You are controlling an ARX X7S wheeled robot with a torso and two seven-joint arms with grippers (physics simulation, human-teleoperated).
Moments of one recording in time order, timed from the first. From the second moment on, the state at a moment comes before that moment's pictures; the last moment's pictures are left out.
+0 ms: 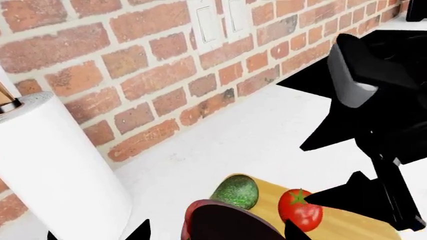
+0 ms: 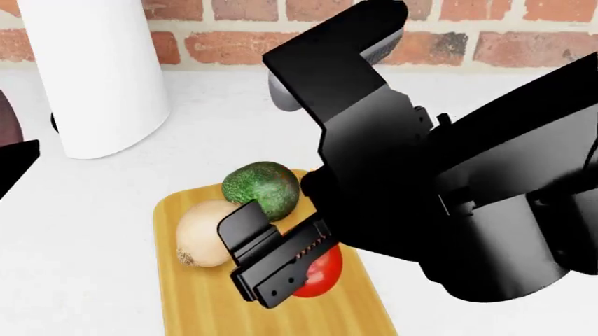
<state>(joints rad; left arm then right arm) -1.83 -1.16 0.89 0.50 -2.11 -0.96 -0.51 1.77 0.69 -1.13 -0.09 2.08 1.18 0.65</state>
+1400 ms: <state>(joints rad) -1.64 -0.73 1.17 0.44 -1.99 -1.05 -0.55 2.12 0.77 -1.06 0.03 2.03 1.22 0.81</state>
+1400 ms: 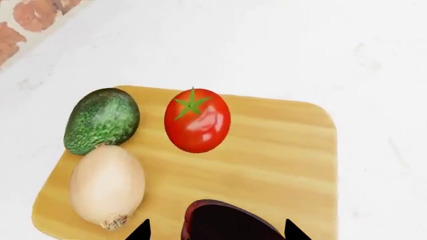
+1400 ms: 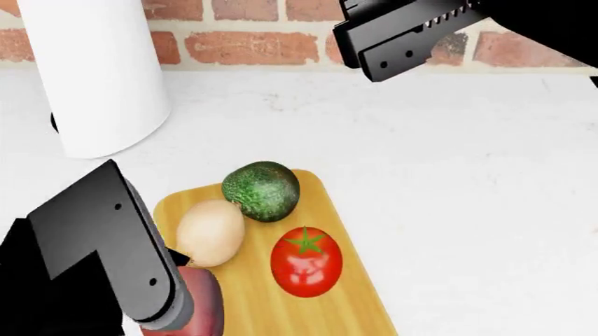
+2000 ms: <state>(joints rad) -1.62 -0.56 1.24 0.36 -1.93 -1.04 -0.56 2.07 0.78 -1.05 0.02 1.98 1.20 0.78</state>
